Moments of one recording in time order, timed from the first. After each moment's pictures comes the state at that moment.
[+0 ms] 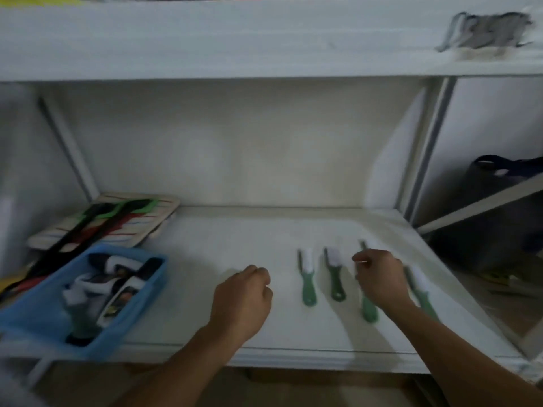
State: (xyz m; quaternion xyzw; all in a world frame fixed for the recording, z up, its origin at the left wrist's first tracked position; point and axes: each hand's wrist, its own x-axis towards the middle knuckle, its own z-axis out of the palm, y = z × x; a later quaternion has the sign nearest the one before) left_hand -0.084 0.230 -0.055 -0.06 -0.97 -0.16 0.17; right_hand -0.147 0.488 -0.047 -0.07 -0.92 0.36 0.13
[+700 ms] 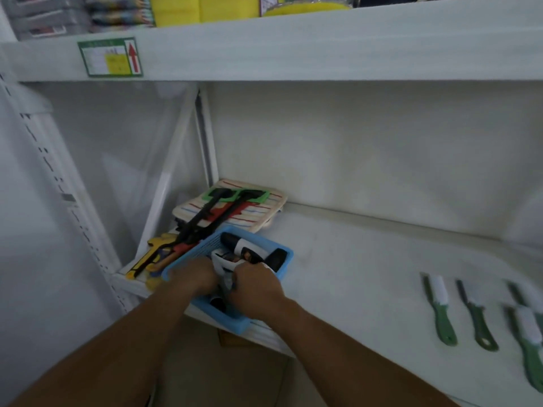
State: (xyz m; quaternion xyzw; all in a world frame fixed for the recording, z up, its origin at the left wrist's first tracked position) left_hand -0.049 -0.078 -0.033 0.30 -0.94 -0.11 -0.10; right_hand -0.075 0.066 -0.039 0.37 -0.90 0.22 -0.07
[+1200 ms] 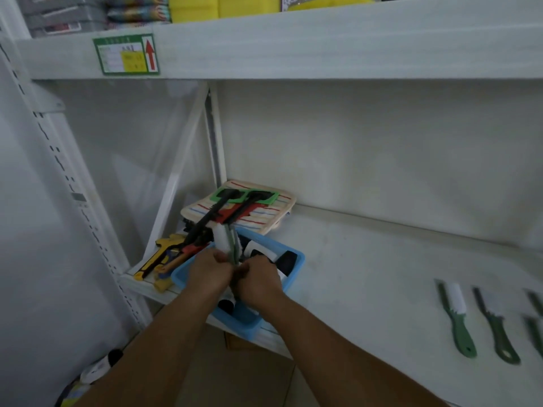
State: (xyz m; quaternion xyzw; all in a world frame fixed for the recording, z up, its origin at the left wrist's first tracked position) left_hand -0.038 -0.054 -0.027 0.35 -0.78 -0.49 0.16; right_hand -0.082 0.043 -0.041 0.23 -0.88 0.40 -0.12
